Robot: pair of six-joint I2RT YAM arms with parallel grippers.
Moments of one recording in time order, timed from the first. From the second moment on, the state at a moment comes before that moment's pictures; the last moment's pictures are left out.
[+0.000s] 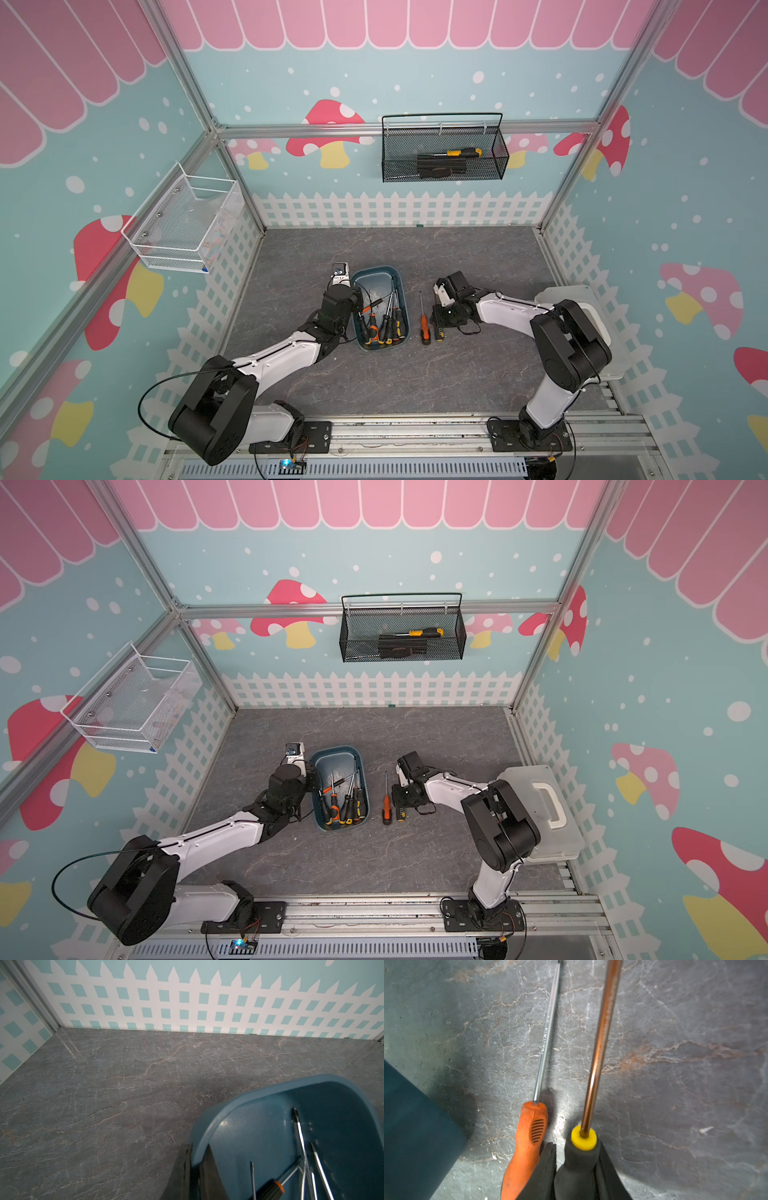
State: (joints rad) left arm -0.50 1.32 0.59 0.33 -0.39 -0.23; right arm 0.50 1.74 0.97 -0.36 -0.19 0.36
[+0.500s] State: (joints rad) left arm -0.51 1.33 0.59 0.34 -0.41 -0.23; right arm 0.50 1.75 0.98 -0.37 -0.18 0.37
